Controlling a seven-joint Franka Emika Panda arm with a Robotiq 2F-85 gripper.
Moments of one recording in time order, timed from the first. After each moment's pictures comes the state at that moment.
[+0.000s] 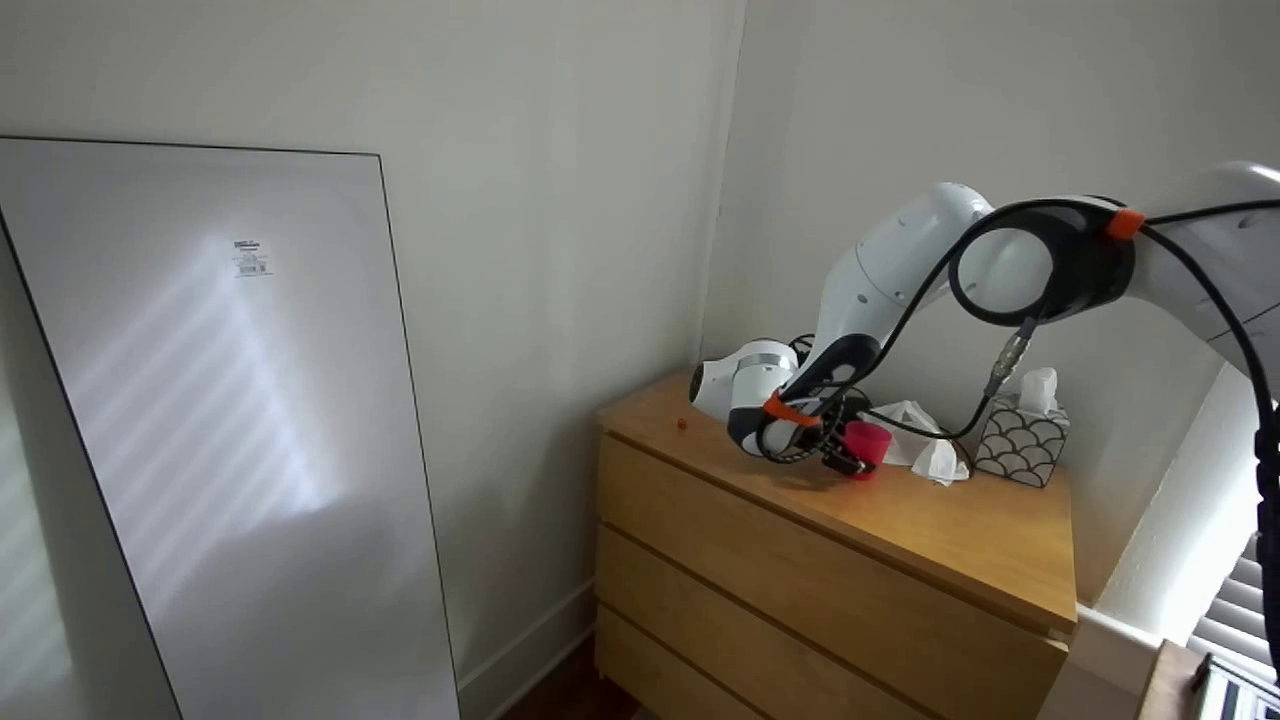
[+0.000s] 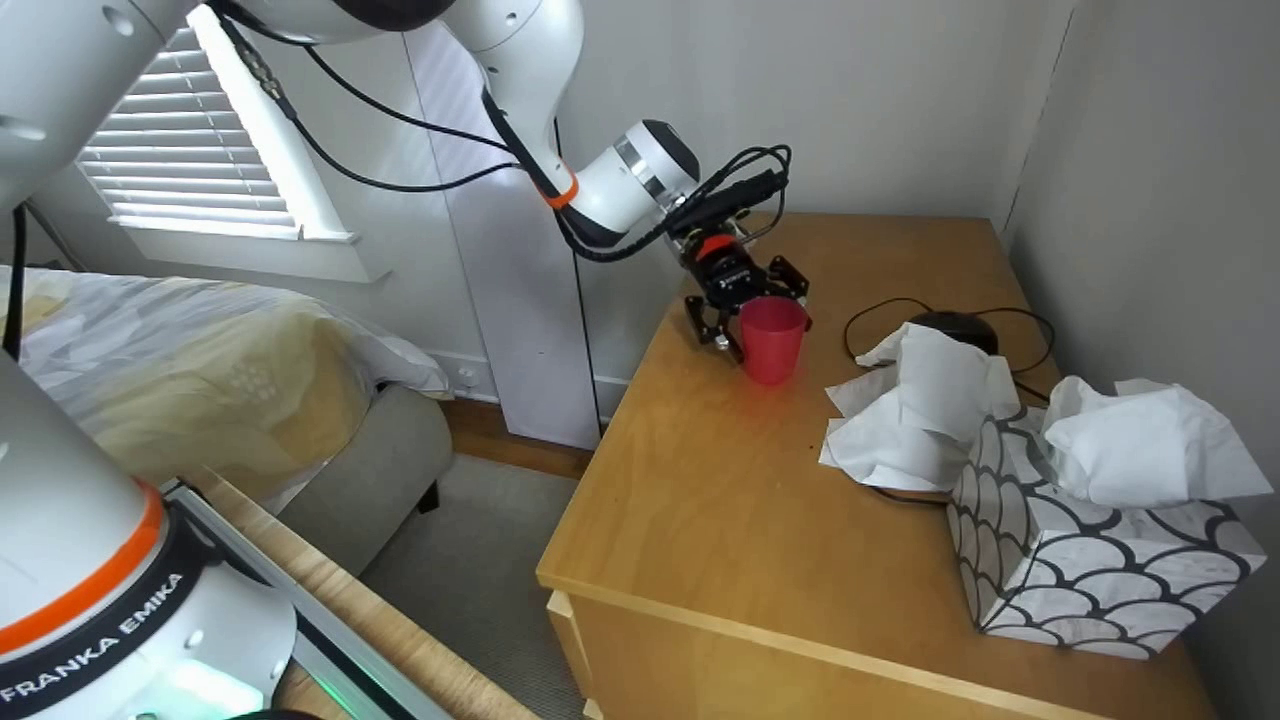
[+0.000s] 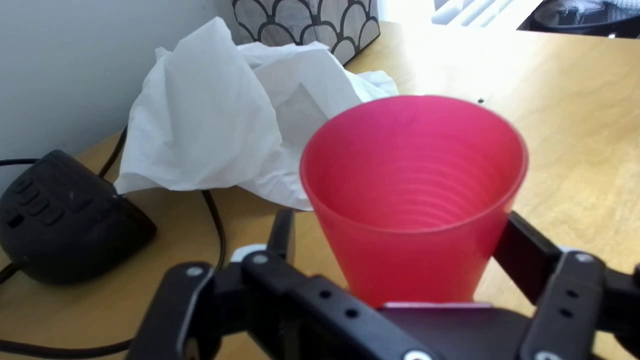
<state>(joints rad) -0.01 0.98 -0.07 -1.44 -0.92 1.58 -0.43</state>
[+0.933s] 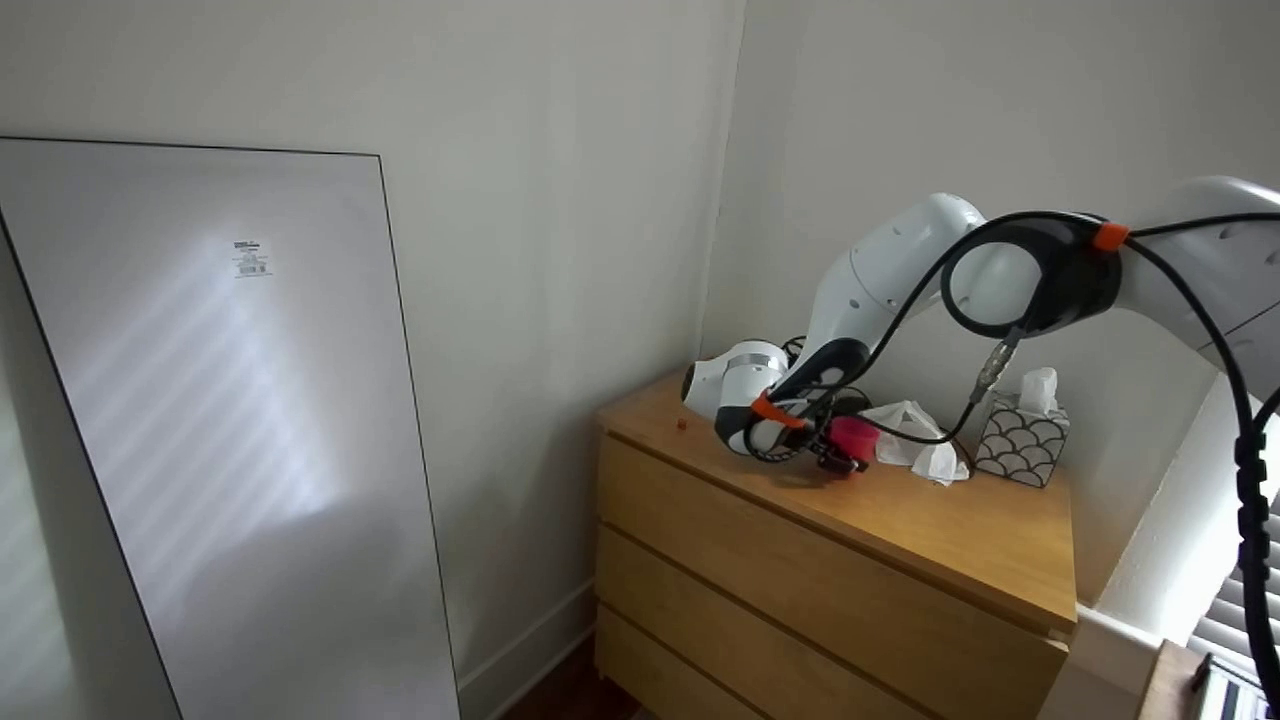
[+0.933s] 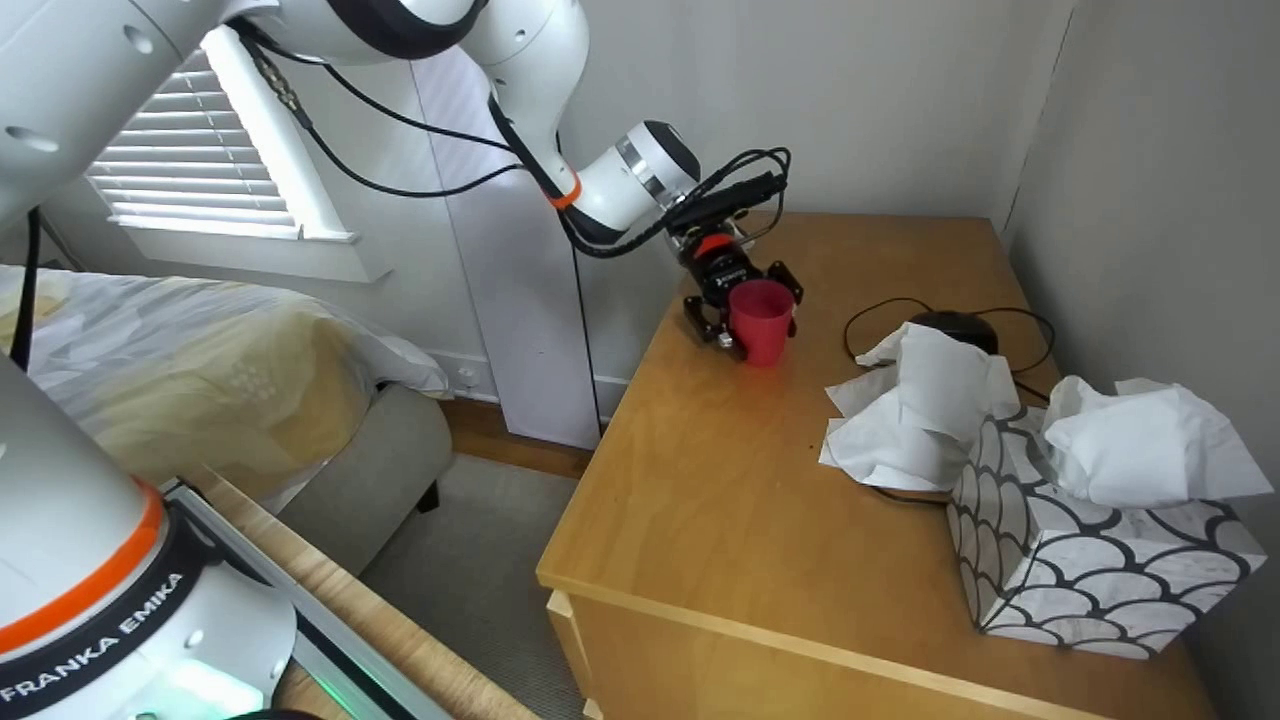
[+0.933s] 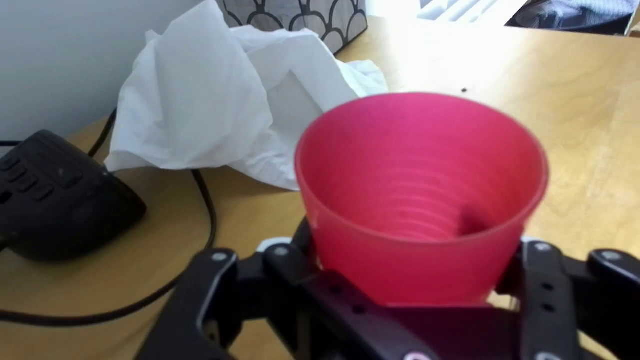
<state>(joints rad) -0.02 1.02 -0.04 -1.36 -0.90 1.52 -0.46</state>
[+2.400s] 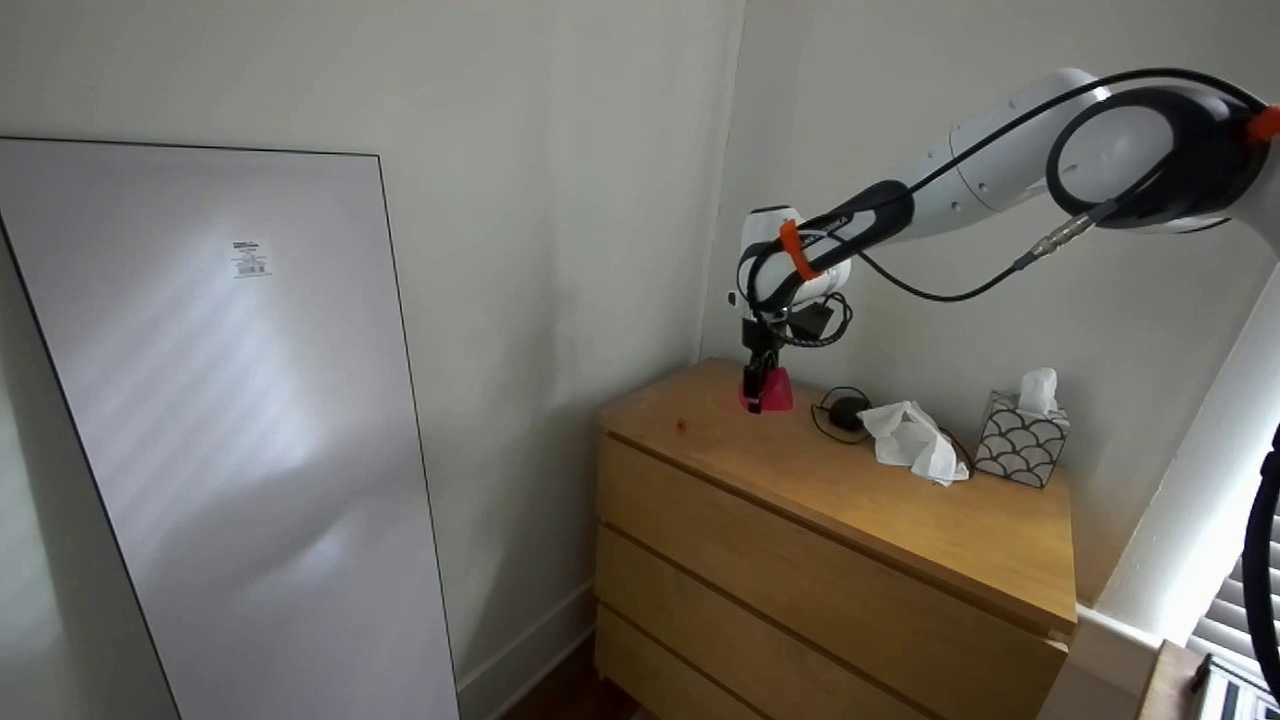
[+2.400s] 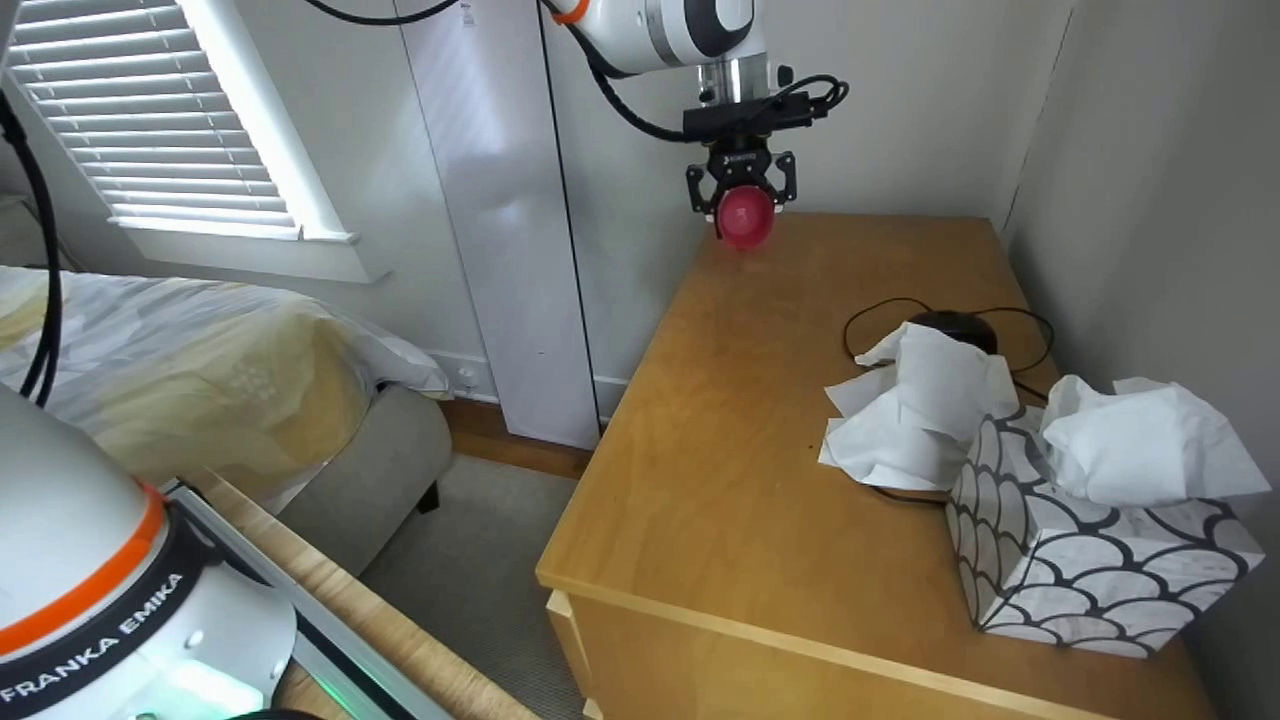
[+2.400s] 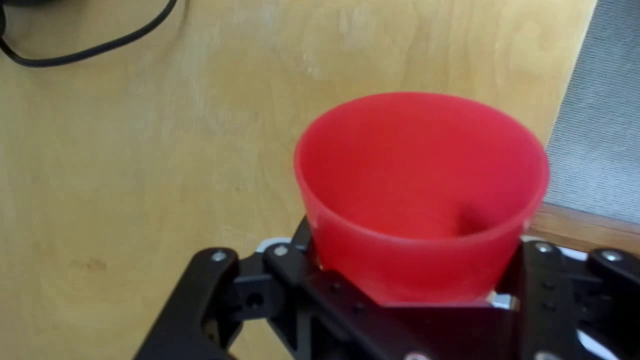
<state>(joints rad) -0.20 0.69 0.04 -1.48 -0.20 2.17 -0.50</state>
